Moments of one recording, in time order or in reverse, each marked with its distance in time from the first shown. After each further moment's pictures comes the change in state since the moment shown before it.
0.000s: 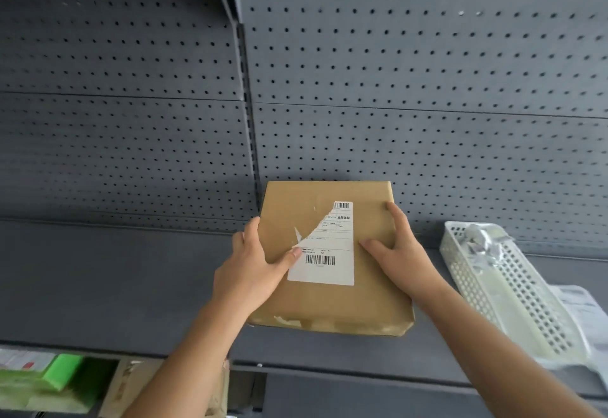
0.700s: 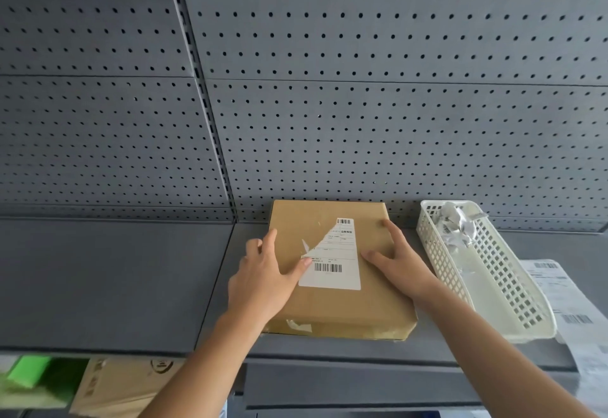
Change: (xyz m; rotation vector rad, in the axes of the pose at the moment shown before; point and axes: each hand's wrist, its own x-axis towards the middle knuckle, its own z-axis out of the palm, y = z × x) left_hand -0.007 0.024 0.087 0.153 -0.091 0.025; right_hand 0.013 0.083 -0.039 0.042 -0.101 0.178
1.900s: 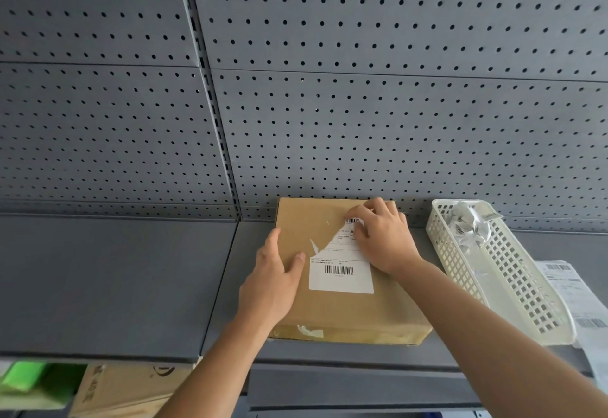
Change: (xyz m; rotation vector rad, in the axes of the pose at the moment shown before) left_hand 0.004 -0.003 0.000 -0.305 -0.083 -0.081; right_hand 0.063 -0.018 0.037 -0.893 0.308 -0.511
